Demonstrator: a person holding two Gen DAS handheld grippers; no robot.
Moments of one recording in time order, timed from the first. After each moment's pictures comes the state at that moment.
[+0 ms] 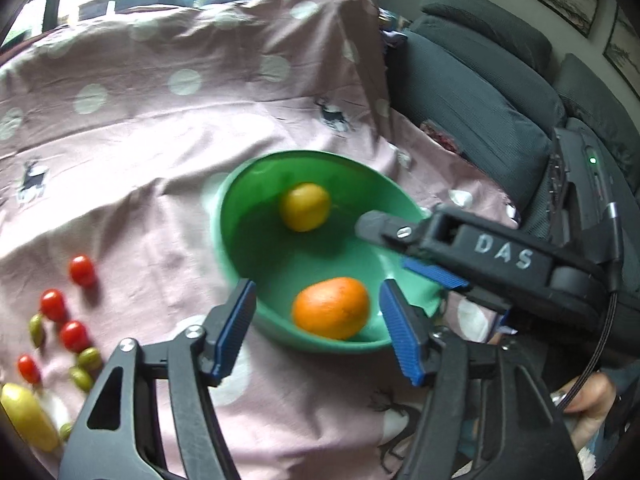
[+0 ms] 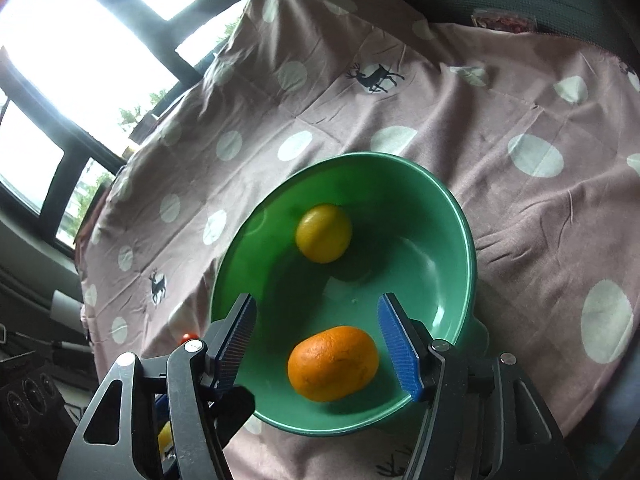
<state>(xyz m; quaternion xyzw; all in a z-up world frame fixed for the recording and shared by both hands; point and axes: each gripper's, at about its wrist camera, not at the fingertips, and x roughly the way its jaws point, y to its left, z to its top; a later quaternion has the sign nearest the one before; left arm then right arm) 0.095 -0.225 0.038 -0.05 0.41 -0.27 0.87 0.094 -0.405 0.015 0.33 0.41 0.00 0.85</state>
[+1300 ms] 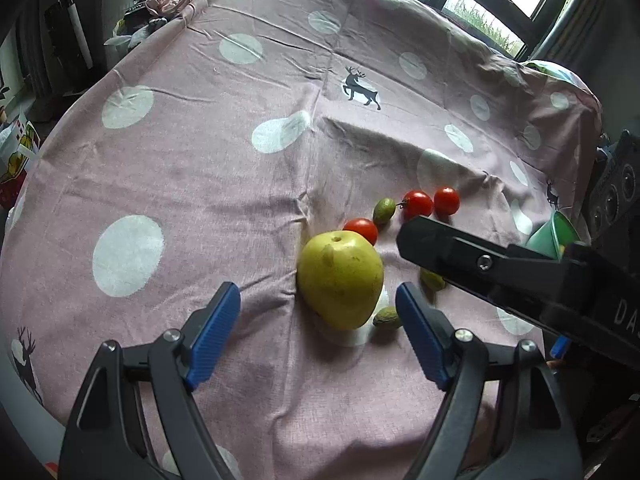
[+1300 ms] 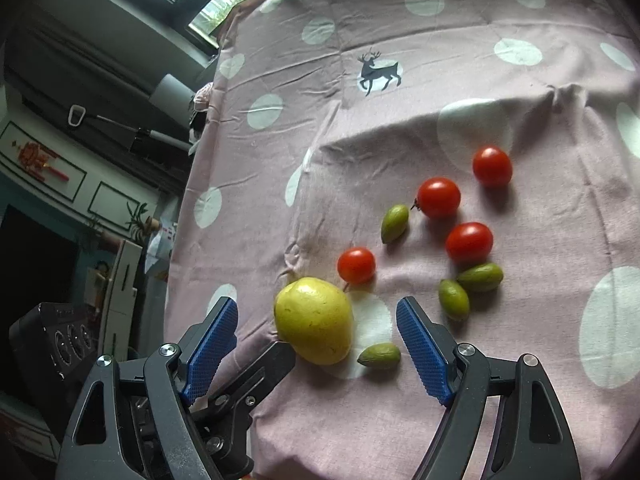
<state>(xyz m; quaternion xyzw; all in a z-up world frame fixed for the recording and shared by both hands) 0.025 0.020 -0.009 -0.19 0.46 0.06 0.87 0.111 -0.122 -0.002 0.17 0.52 0.34 0.76</state>
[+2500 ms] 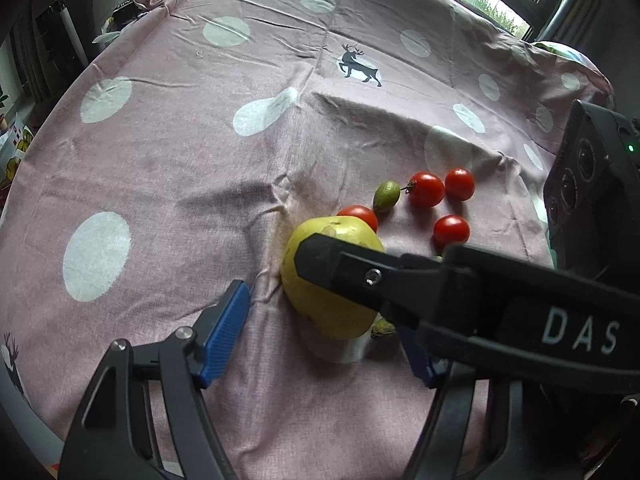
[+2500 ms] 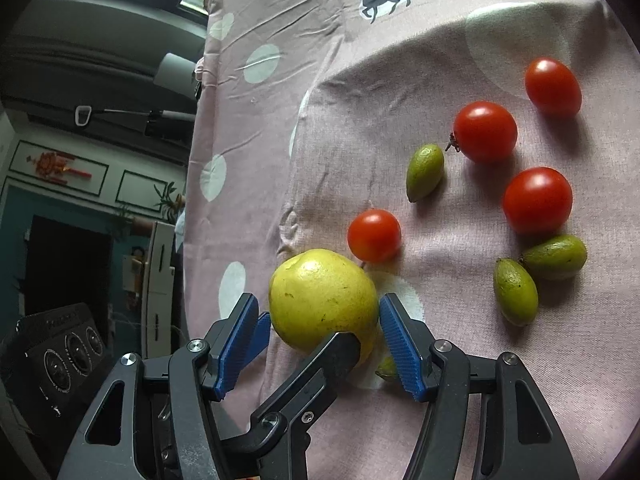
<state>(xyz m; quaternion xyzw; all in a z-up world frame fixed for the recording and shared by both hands) 0.046 0.004 -0.030 -0.17 0.48 0.07 0.86 0.131 -0.101 -0.049 0.22 0.58 0.39 0.68</state>
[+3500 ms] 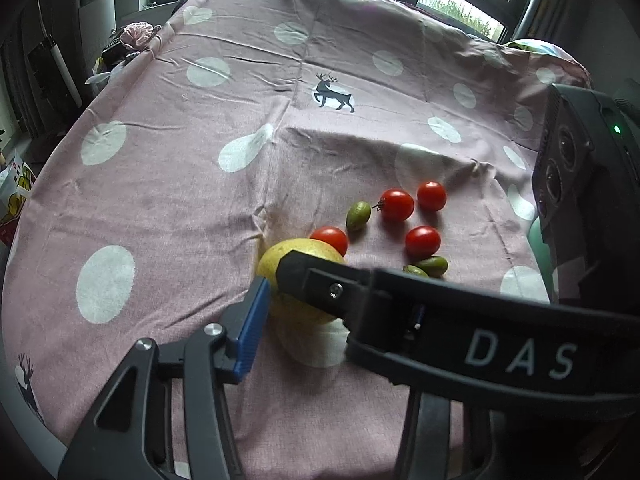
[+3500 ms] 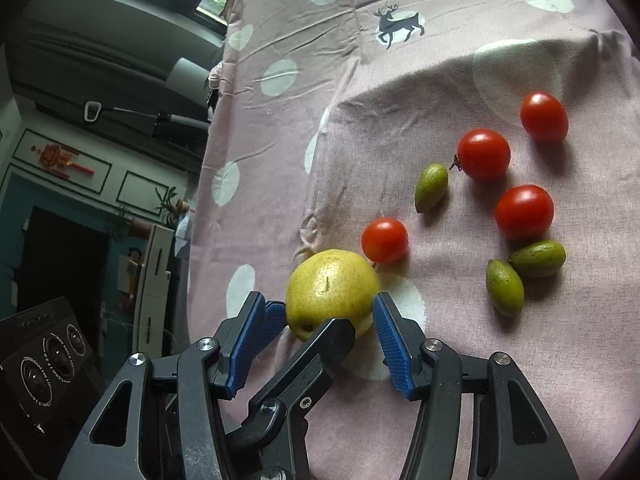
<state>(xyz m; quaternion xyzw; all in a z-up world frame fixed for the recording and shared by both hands) 0.037 -0.013 -0.010 -0.13 0.44 0.06 0.89 0.122 -0.110 -0.032 0.21 0.55 0.39 0.70</state>
